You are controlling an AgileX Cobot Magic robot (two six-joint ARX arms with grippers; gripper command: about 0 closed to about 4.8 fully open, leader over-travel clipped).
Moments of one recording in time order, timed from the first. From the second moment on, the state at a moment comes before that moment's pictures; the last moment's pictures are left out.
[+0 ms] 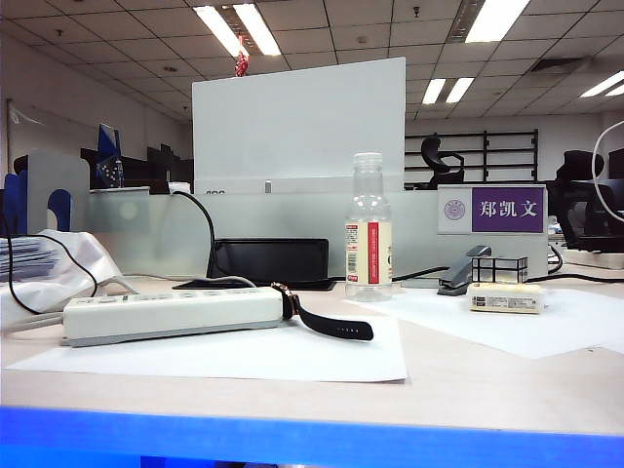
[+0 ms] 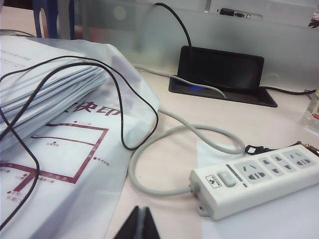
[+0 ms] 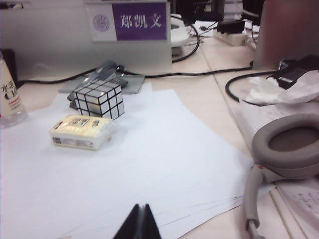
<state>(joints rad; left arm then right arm) 0.04 0.00 0.01 -0.07 0.11 -0.08 -0.05 0.00 0.01 -0.10 0.06 0.06</state>
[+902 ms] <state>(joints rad) 0.04 0.00 0.01 -0.07 0.11 -0.08 -0.07 0.00 0.01 -0.06 0.02 0.10</state>
